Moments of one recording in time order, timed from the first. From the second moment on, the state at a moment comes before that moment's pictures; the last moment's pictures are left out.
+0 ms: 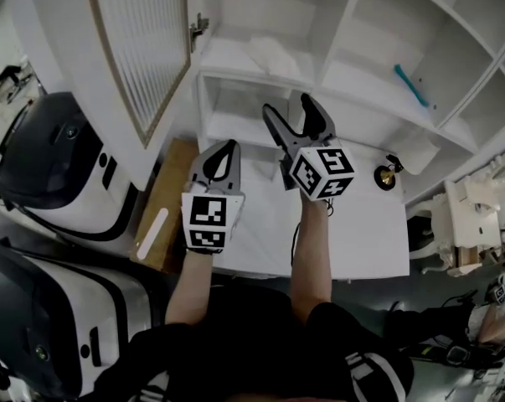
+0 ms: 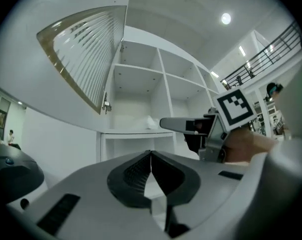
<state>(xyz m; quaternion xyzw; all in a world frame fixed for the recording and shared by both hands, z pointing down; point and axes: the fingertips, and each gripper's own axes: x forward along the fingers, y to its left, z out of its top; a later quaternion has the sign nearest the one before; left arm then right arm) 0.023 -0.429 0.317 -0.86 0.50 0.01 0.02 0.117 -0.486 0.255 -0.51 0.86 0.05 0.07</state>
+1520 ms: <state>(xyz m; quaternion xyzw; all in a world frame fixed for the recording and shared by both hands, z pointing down) -0.011 -0.473 0.330 -0.87 0.50 0.04 -0.03 0.114 -0.568 0.241 -0.62 0.78 0.06 0.00</state>
